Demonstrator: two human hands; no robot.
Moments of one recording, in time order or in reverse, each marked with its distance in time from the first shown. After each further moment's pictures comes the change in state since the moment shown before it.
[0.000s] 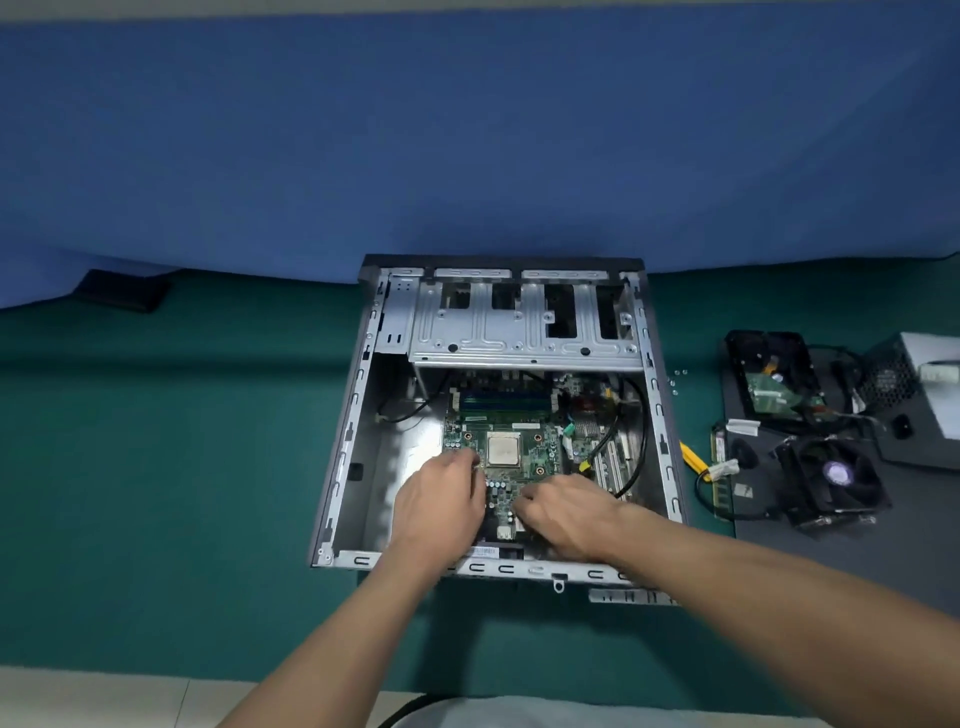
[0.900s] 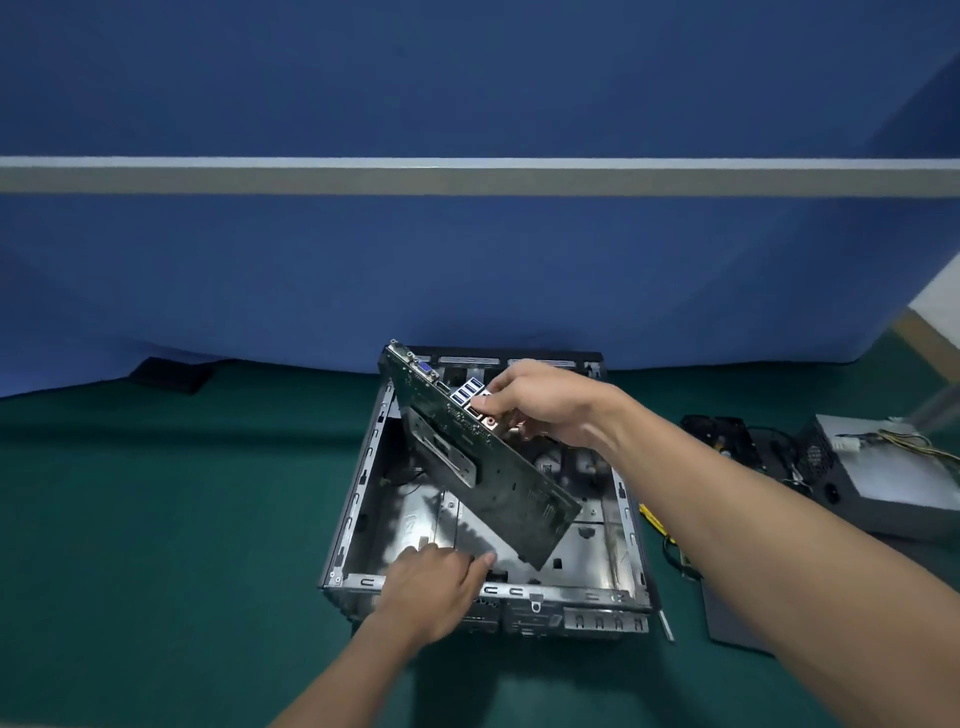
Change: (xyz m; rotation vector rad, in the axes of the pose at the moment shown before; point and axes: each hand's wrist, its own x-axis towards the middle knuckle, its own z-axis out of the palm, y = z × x) left_hand -0.049 -0.012 -0.002 0.215 -0.168 0.192; right_hand -0.057 -0.019 -0.187 1.186 0.324 0.193
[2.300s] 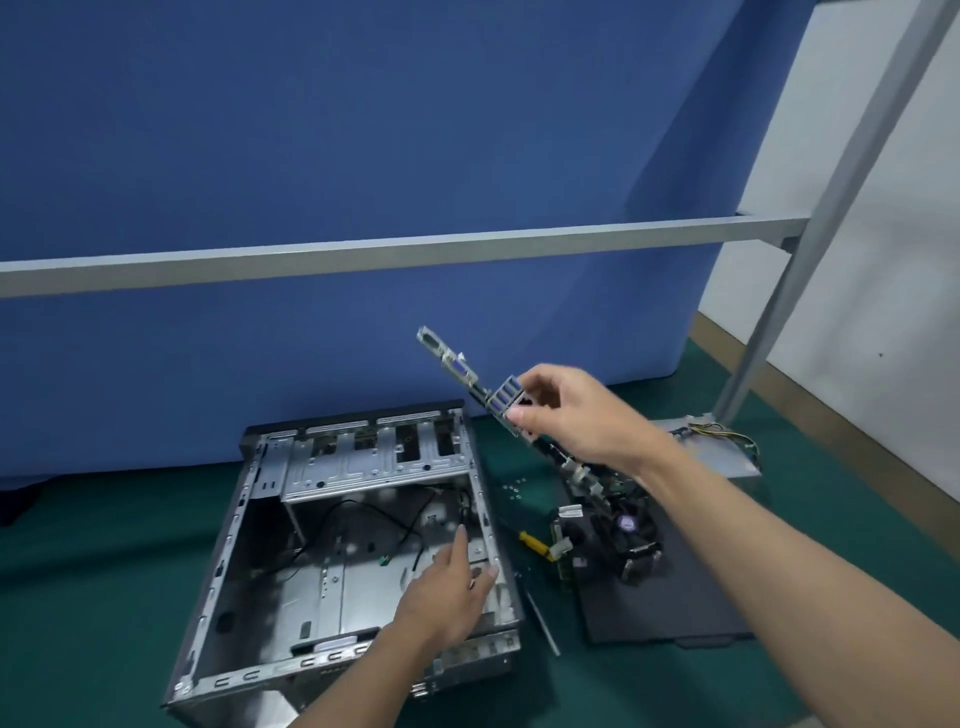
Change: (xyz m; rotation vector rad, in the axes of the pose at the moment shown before) left_hand 0.044 0.138 -0.016 -0.294 -0.180 0.101; right_hand -0.150 0.062 -0.099 -0.271 0.569 -0.293
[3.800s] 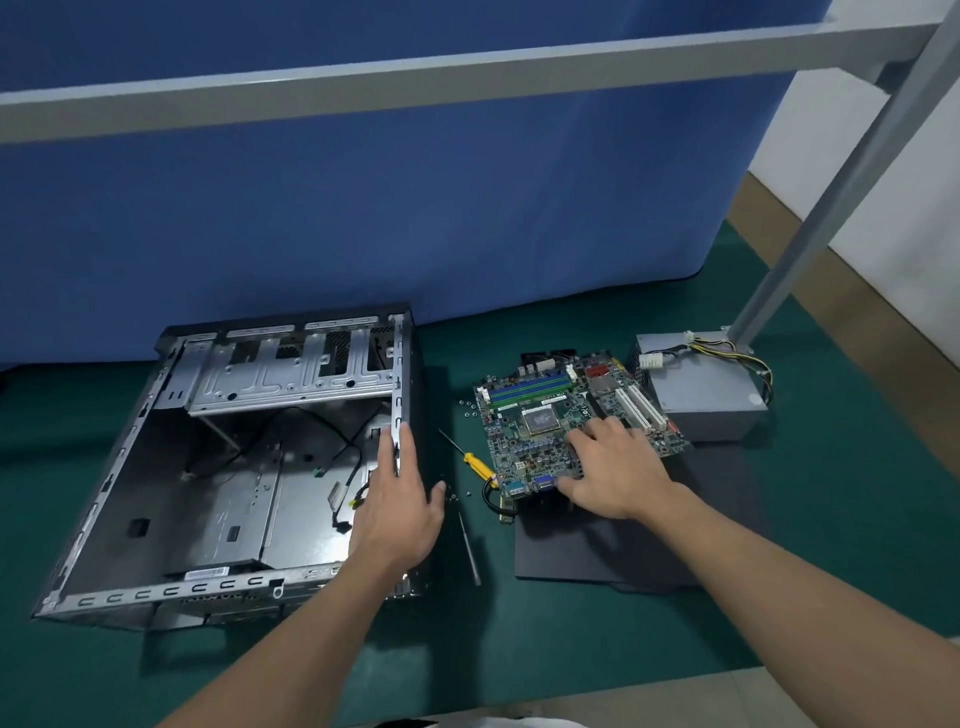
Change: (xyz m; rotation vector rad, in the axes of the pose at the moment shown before) left_hand 0.067 0.051 0.063 0.051 0.380 -0.256; right_hand -0.037 0.257 -0.008 -0.864 -0.340 0.183
